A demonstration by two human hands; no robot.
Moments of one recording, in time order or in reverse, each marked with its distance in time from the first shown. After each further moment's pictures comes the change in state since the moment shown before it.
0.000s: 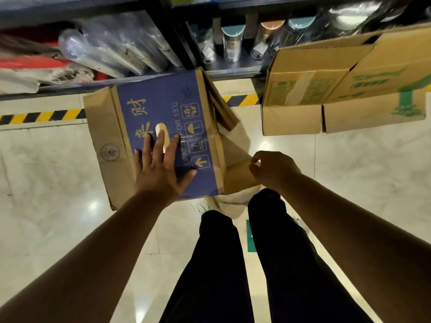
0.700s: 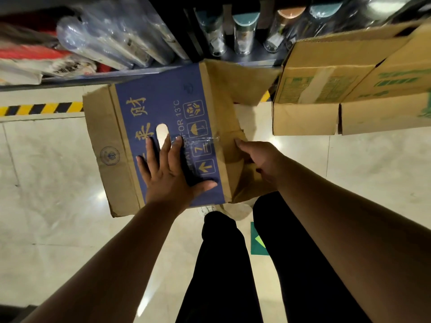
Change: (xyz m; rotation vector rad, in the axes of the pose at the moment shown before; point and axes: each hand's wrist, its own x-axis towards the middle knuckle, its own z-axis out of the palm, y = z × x) left_hand 0.001 0.024 0.015 -0.133 0.051 -0.136; right_hand 0.069 -0.025 0.015 1.072 -0.207 0.295
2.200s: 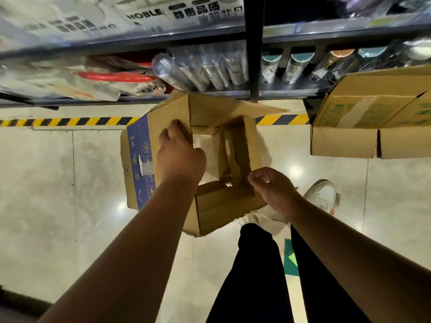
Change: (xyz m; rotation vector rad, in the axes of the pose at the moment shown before) left_hand 0.010 -0.048 -0.150 -0.252 0.140 -0.395; right_hand -0.102 0.011 0.109 -0.313 -0.016 -0.435
